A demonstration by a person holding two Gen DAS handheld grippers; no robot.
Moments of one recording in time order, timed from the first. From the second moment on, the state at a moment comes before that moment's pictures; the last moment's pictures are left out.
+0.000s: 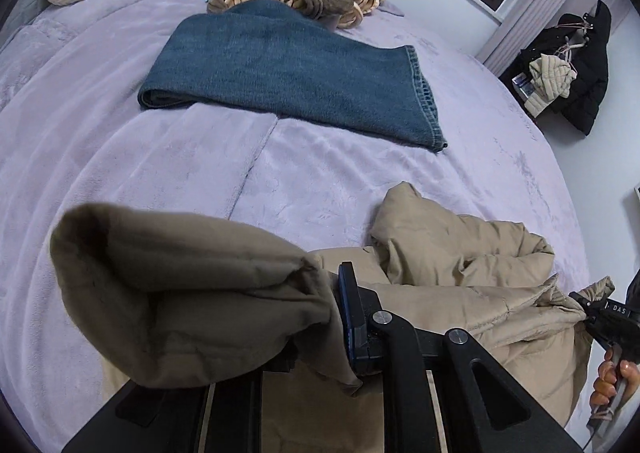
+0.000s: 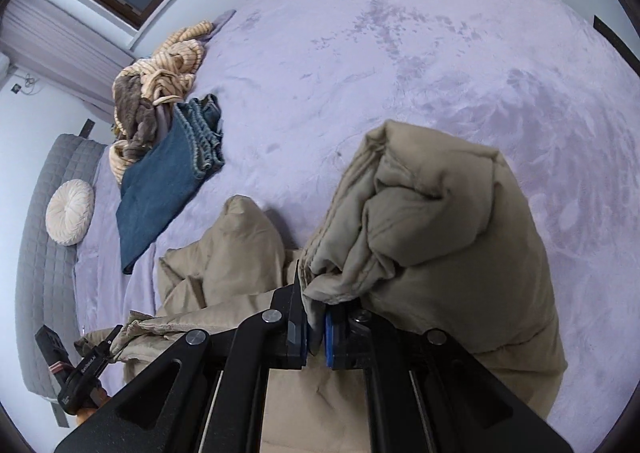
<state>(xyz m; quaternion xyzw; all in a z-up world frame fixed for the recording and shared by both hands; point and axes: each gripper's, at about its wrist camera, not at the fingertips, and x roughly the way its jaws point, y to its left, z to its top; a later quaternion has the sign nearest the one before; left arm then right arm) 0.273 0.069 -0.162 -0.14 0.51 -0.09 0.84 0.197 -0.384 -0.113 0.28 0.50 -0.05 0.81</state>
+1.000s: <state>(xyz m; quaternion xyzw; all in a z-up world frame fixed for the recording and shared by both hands) 0.238 0.011 -0.121 -0.05 0.46 -0.20 0.86 0.184 -0.326 -0.091 0.23 0.50 0.06 0.83</state>
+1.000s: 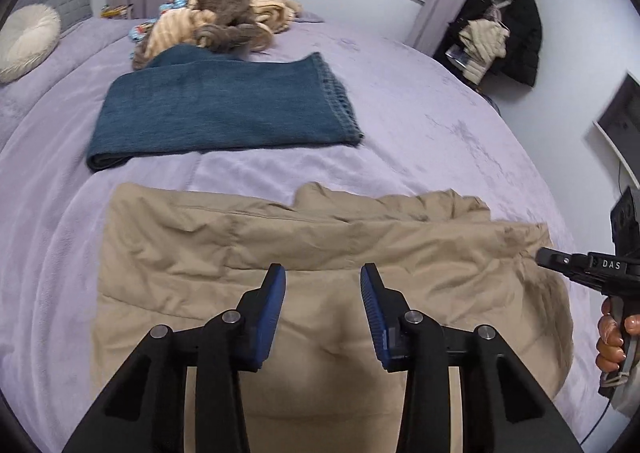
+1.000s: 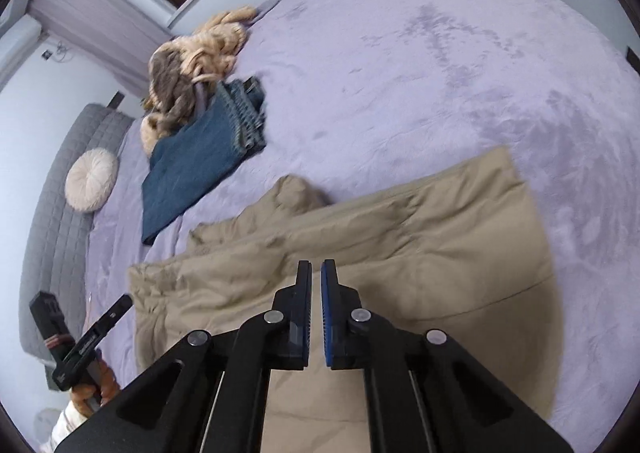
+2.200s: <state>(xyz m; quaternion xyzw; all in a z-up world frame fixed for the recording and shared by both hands) 0.316 0.080 -0.221 -0.04 0.52 -0.02 0.85 0.219 -0.438 -0.177 0.22 0.53 -0.12 0.81</state>
